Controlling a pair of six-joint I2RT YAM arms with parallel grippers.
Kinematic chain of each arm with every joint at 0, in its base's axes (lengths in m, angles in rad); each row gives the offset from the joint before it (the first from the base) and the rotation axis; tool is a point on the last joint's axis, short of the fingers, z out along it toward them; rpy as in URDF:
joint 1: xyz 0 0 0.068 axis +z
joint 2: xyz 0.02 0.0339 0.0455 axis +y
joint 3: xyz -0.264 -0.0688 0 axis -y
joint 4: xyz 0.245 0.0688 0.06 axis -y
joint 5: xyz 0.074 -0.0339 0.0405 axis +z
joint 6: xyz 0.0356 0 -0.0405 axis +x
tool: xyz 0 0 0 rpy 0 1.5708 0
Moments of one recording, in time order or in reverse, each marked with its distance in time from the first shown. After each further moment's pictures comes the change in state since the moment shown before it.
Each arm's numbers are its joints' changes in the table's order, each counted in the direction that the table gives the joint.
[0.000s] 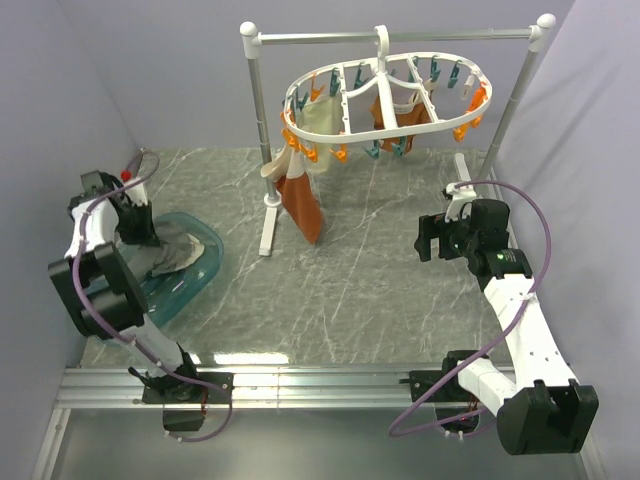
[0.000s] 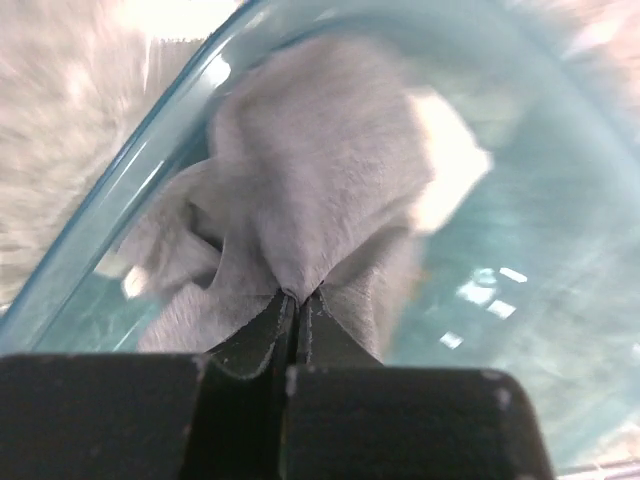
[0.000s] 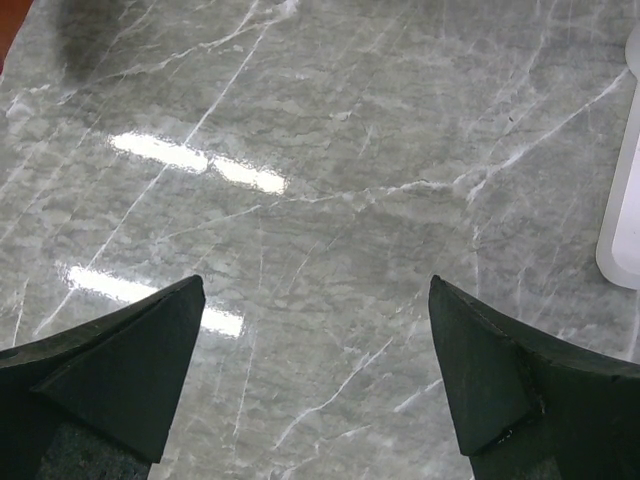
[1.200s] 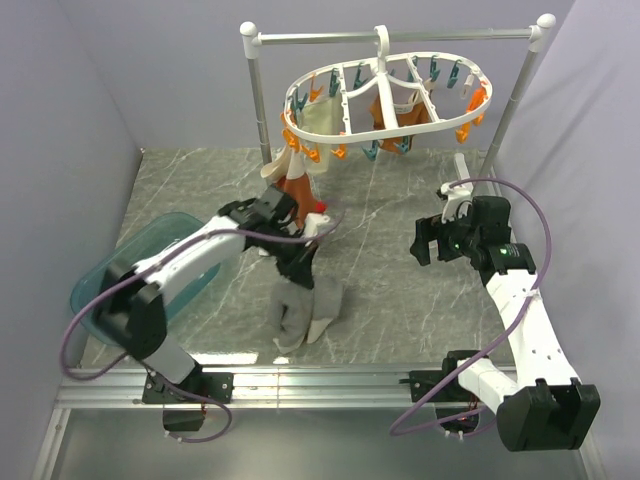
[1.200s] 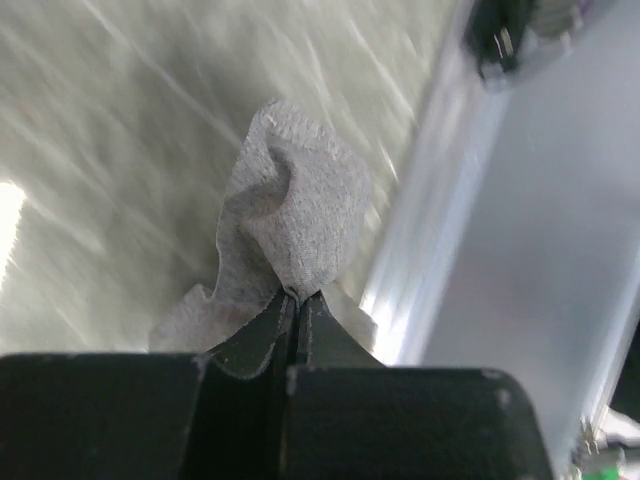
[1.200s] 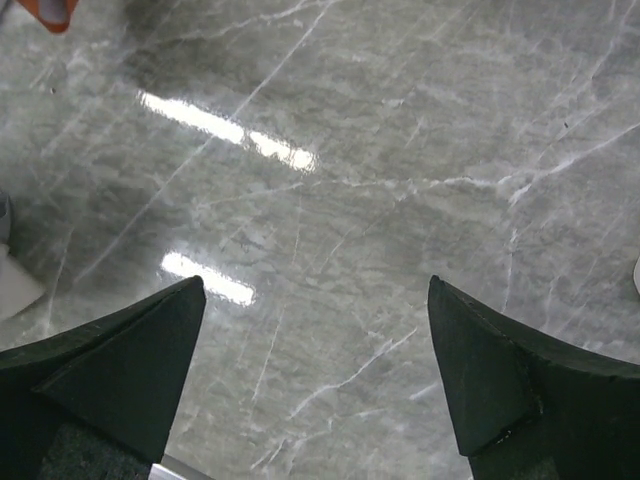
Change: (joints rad) left arm -1.077 -0.216 -0.064 -0.063 -0.426 -0.085; right arm 0.000 0.018 0.066 -0.106 0.111 -0.060
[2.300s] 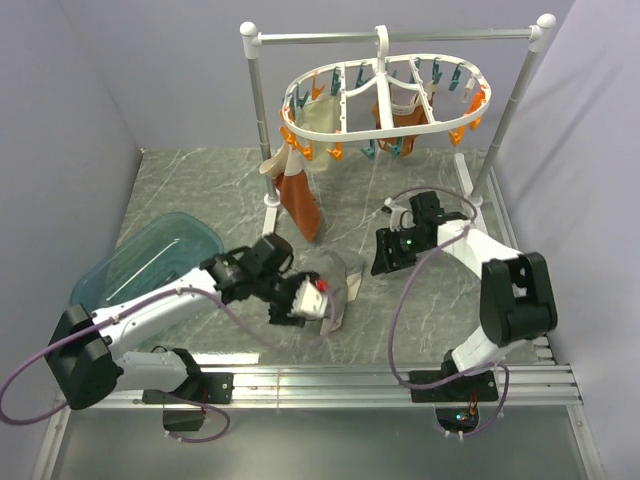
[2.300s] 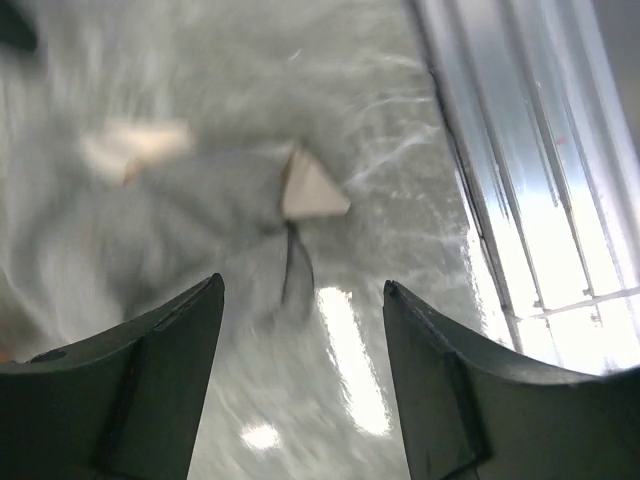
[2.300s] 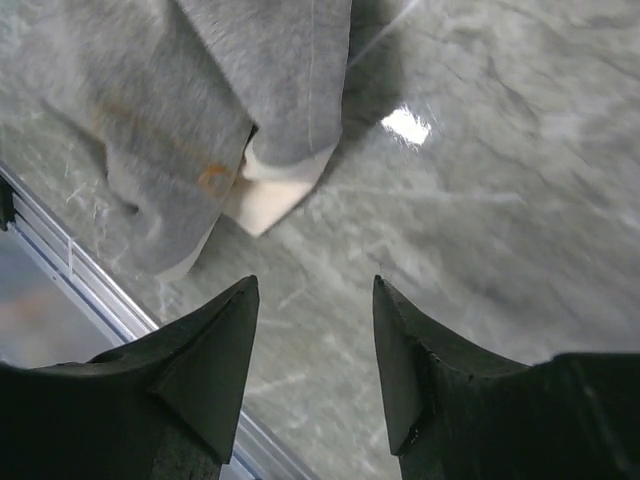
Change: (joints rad) left arm -0.205 -0.286 -0.320 0.229 0.156 0.599; right arm 0.184 0.562 0.043 0.047 0.234 0.130
